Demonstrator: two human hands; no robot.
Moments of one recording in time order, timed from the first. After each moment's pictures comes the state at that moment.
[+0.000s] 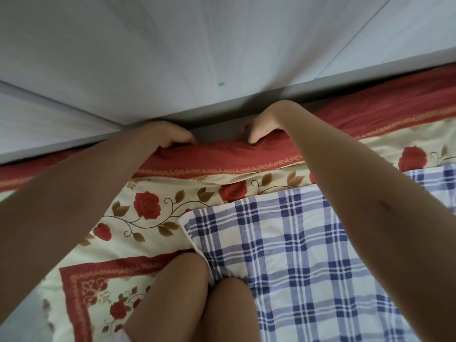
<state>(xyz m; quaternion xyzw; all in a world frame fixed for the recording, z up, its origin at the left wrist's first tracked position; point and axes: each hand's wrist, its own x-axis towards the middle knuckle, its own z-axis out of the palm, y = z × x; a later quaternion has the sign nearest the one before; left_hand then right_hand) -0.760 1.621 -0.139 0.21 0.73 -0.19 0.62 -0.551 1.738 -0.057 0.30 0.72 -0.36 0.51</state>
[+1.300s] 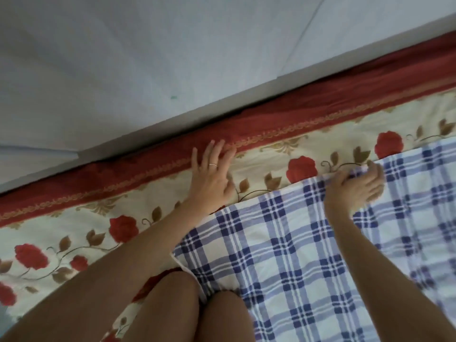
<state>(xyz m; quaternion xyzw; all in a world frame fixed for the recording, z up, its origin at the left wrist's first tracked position) -0.591 1.567 -0.141 0.70 0.69 0.01 0.19 -0.315 1.638 -0.153 0.85 0.50 -0.08 -0.11</state>
